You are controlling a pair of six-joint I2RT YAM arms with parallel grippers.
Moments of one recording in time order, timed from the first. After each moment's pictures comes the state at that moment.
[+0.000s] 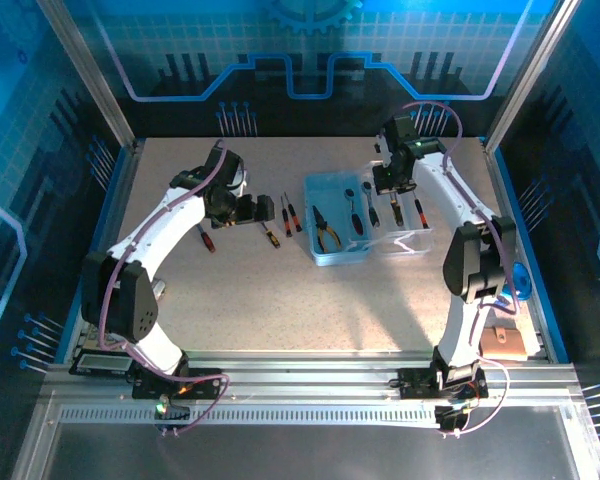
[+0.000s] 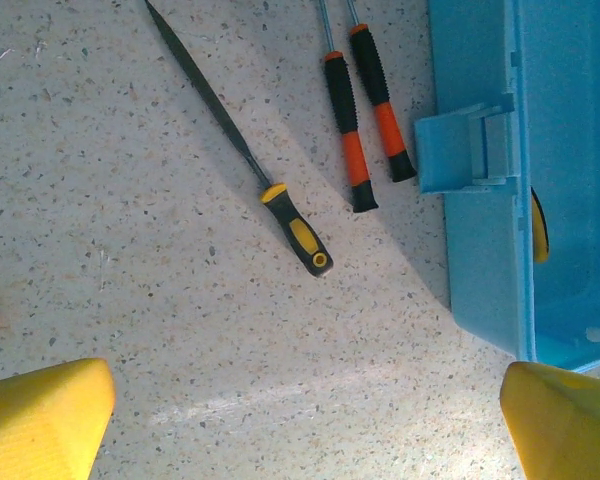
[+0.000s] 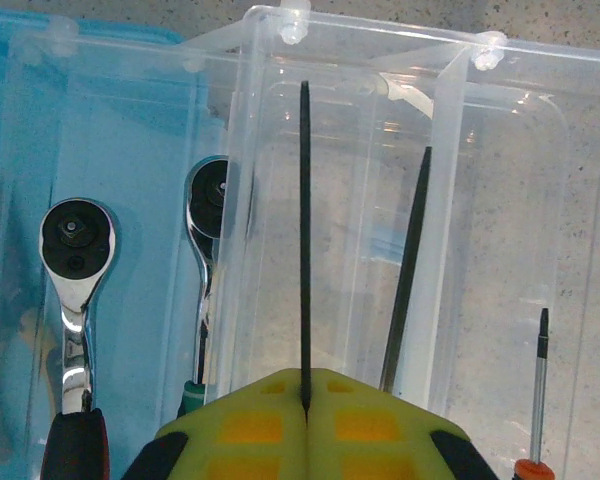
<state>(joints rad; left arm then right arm) -0.26 1.64 1.39 -0.87 0.19 -0.39 0.22 1.93 1.78 -0.97 0.07 0.03</state>
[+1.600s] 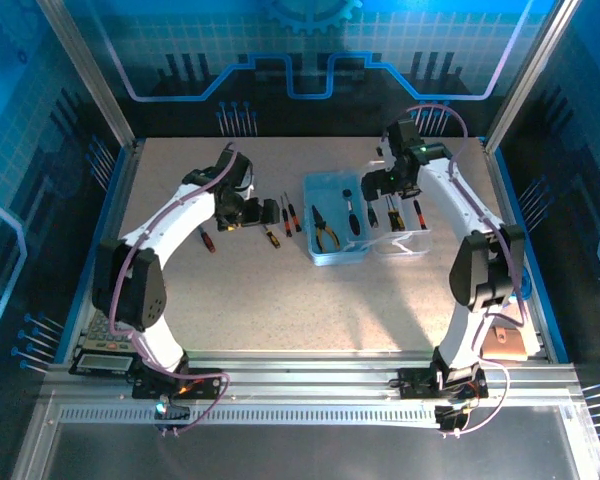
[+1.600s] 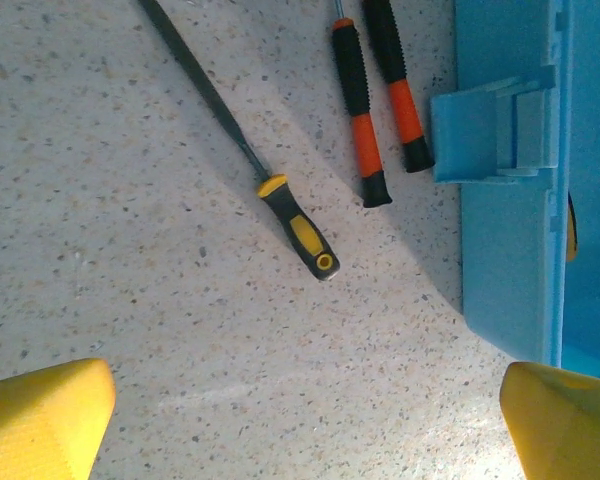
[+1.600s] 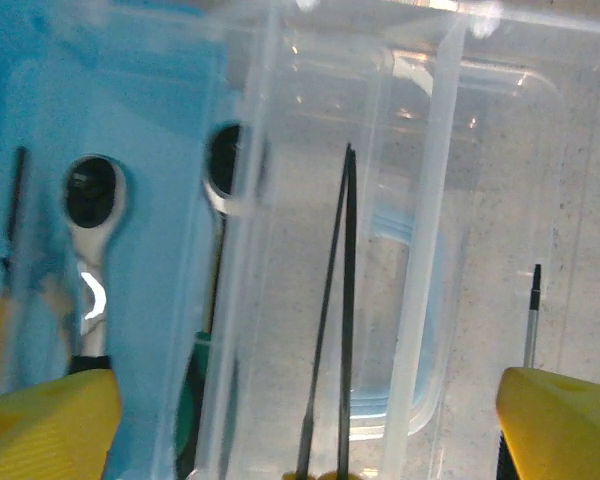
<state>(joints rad) -0.29 1.74 1.42 -0.87 0.19 -0.40 0.23 1.83 1.70 -0.95 0.05 0.03</state>
